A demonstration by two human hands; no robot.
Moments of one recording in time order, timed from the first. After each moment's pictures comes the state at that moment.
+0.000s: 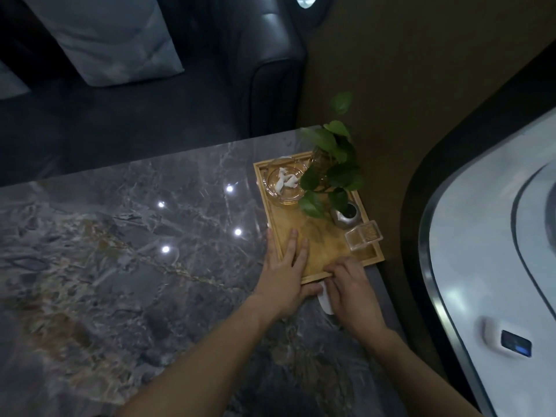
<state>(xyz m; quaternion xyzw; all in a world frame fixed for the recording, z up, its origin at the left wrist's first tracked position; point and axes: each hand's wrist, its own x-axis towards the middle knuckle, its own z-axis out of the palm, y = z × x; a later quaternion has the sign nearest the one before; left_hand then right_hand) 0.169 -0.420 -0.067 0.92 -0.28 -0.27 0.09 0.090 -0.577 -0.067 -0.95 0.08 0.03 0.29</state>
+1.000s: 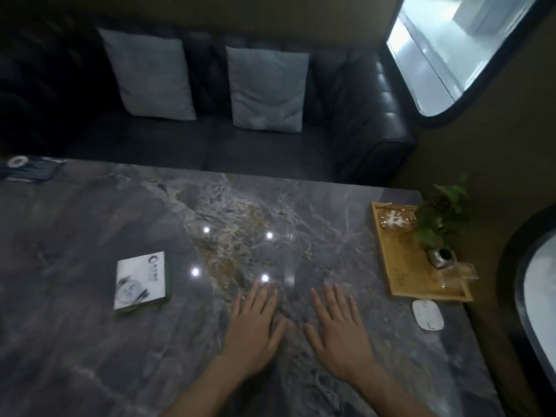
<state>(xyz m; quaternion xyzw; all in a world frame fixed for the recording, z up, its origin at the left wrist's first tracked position) 0.025 -0.110 -0.005 0.97 -0.09 -0.11 0.18 0.026 -0.314 -0.001 -0.99 -0.10 0.11 0.07</state>
